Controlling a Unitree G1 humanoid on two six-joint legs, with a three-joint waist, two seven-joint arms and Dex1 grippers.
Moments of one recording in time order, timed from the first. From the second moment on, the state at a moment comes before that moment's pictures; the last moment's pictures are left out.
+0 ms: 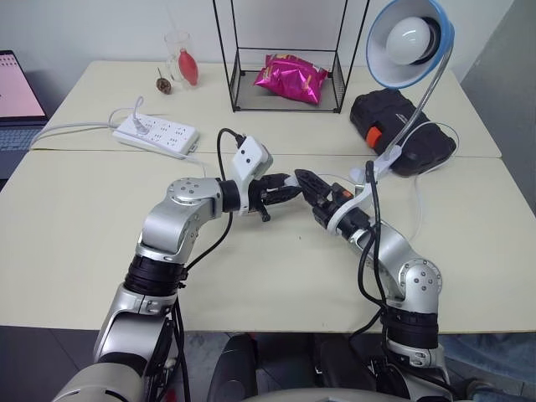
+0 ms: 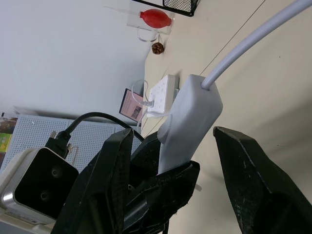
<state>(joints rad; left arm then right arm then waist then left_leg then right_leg) -0.65 0.41 -0.14 -0.03 -0.31 0.63 -0.88 -0.34 0.09 -0.13 -0.25 1.48 0.77 -0.42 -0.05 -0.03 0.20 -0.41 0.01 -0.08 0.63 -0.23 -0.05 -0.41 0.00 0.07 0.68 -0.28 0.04</state>
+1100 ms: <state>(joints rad) -0.64 0.42 -0.15 -0.03 -0.30 0.60 -0.87 -0.31 -0.06 -0.07 -0.29 1.47 0.81 -0.33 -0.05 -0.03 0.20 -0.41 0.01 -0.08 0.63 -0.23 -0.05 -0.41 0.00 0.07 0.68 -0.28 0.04</state>
